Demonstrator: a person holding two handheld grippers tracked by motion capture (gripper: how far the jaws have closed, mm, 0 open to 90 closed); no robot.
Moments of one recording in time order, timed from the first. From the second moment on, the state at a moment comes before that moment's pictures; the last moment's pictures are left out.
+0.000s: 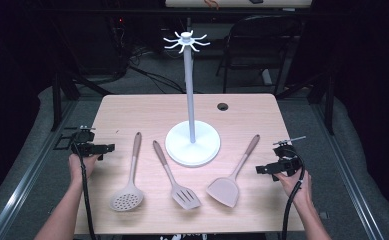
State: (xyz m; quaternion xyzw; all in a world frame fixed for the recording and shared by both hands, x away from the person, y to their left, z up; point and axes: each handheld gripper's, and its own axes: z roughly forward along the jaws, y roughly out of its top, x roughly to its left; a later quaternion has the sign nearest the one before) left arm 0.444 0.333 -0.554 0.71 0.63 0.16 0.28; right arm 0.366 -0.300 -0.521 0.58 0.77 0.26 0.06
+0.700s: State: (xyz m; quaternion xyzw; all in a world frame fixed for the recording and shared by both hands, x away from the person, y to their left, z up) left arm 0.444 0.331 -0.555 0.71 0.63 0.16 0.27; right arm 0.389 -0.224 -0.535 0.55 0.80 0.22 0.03
